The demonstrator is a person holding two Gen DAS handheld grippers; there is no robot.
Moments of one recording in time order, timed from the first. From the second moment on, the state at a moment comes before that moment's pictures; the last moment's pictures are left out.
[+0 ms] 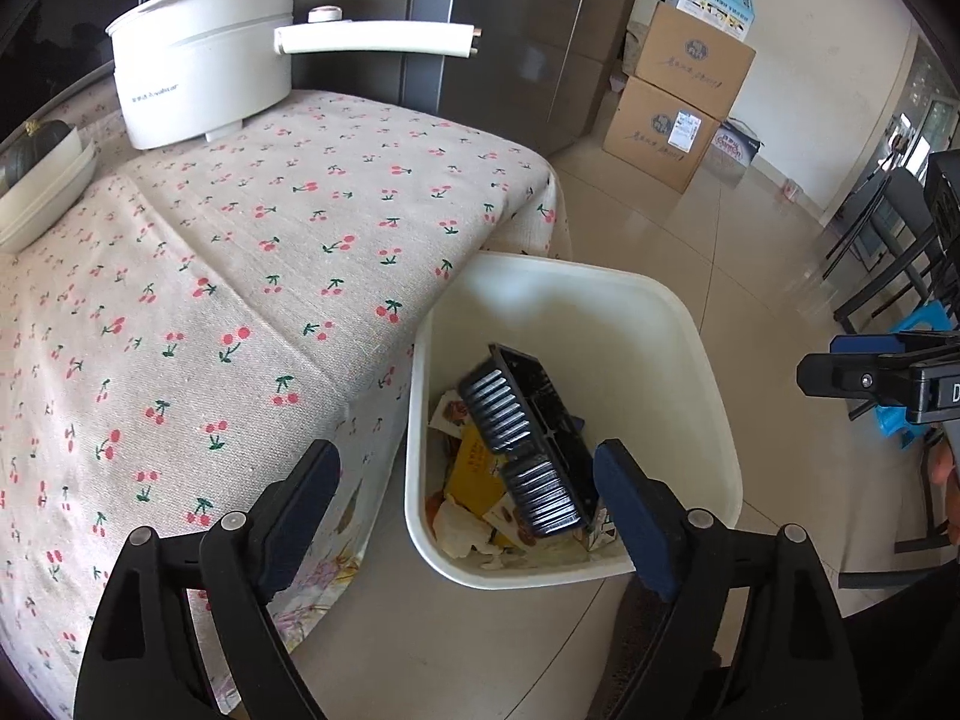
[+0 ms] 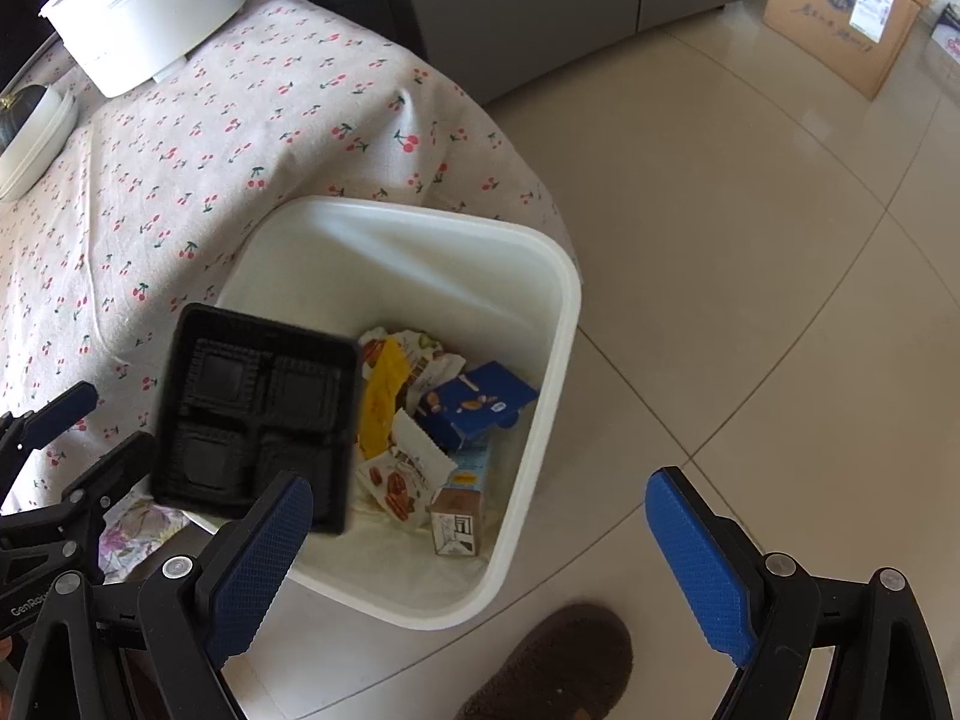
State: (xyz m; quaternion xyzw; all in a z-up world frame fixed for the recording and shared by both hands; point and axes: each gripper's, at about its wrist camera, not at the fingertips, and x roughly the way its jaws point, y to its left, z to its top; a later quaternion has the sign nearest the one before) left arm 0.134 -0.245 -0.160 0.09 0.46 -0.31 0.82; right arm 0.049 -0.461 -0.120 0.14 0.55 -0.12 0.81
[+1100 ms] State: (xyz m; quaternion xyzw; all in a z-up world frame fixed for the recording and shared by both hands) left arm 0.065 -0.088 -0.067 0.03 0.43 -0.15 0.89; right arm -0.004 -0.351 -0.042 0.03 0.41 -0.10 0.91
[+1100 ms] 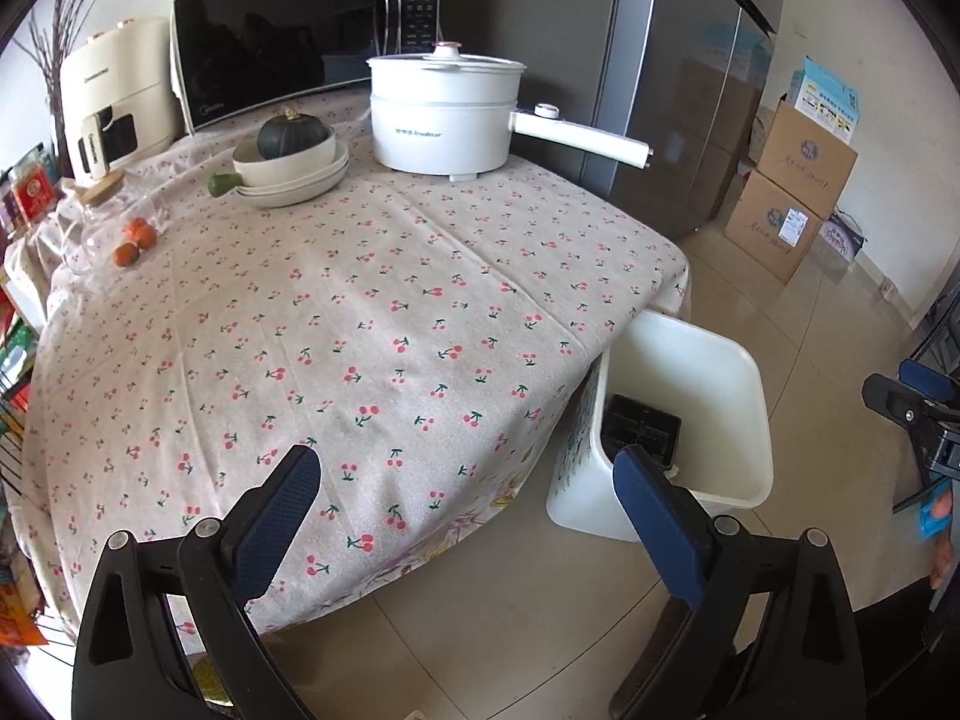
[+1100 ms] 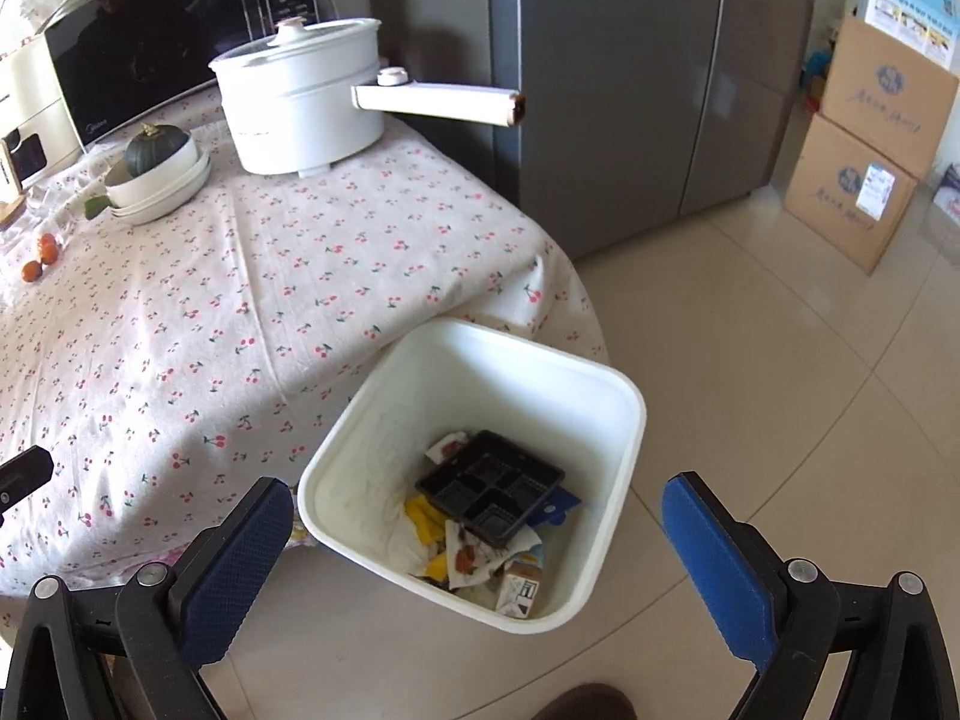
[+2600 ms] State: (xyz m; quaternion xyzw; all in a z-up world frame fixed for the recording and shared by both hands) left arm 0.017 -0.053 -0.041 0.02 0.35 -0.12 0.93; right arm -0.027 -0.291 -0.038 -0.01 0.35 -0.09 0.93
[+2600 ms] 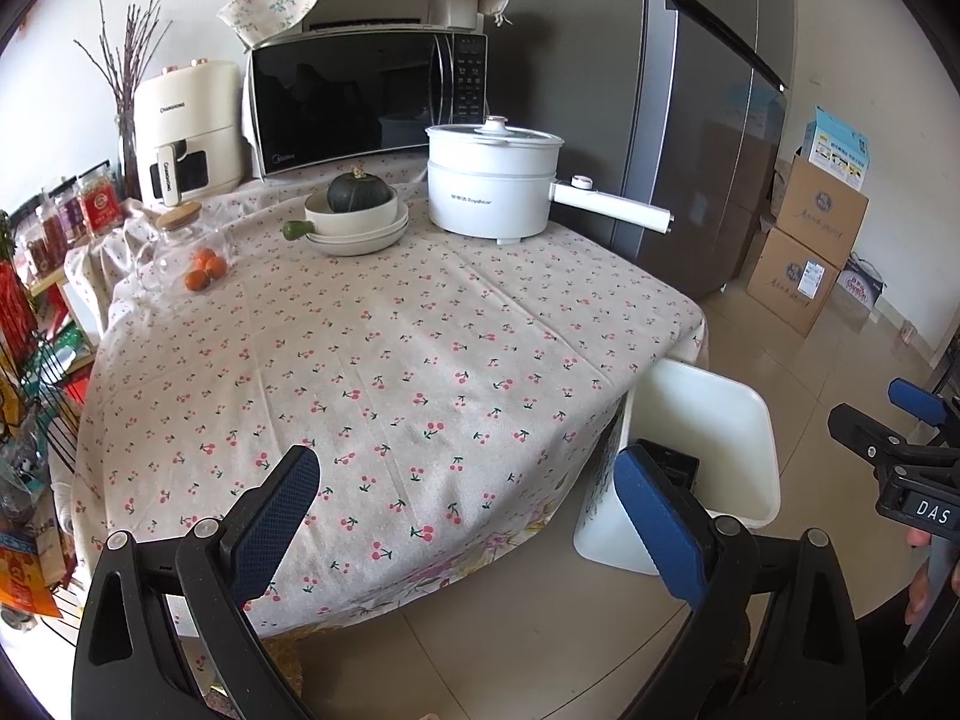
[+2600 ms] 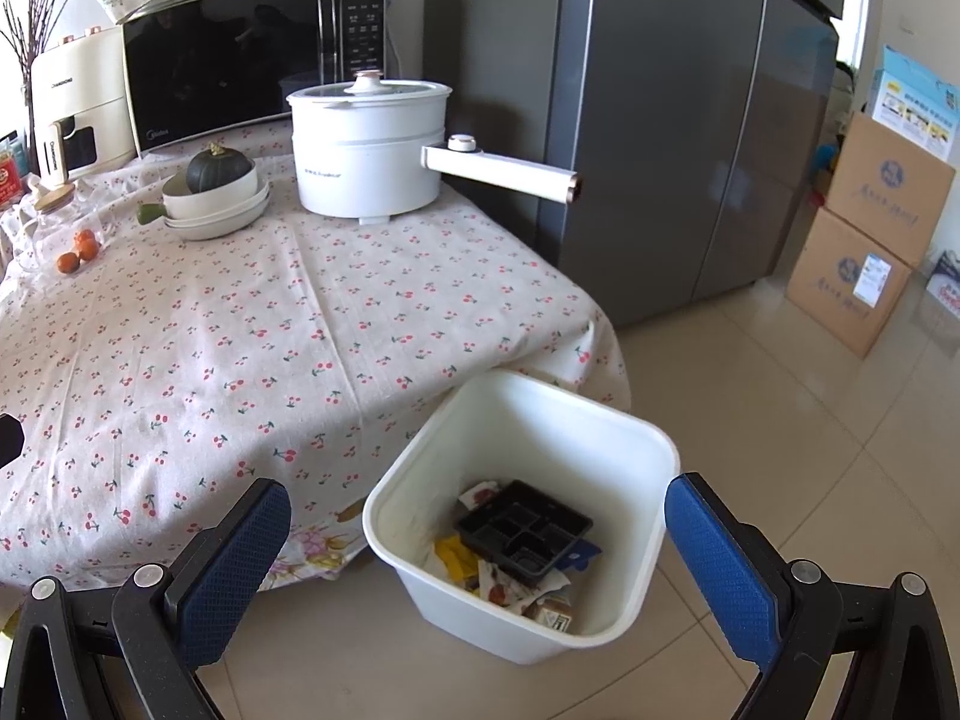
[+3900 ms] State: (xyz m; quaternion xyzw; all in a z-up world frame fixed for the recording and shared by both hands) left arm 0.009 -0.058 -0.038 0.02 0.34 -0.13 0.93; right arm -0.031 -0.298 -0.030 0.00 0.33 -0.09 0.94
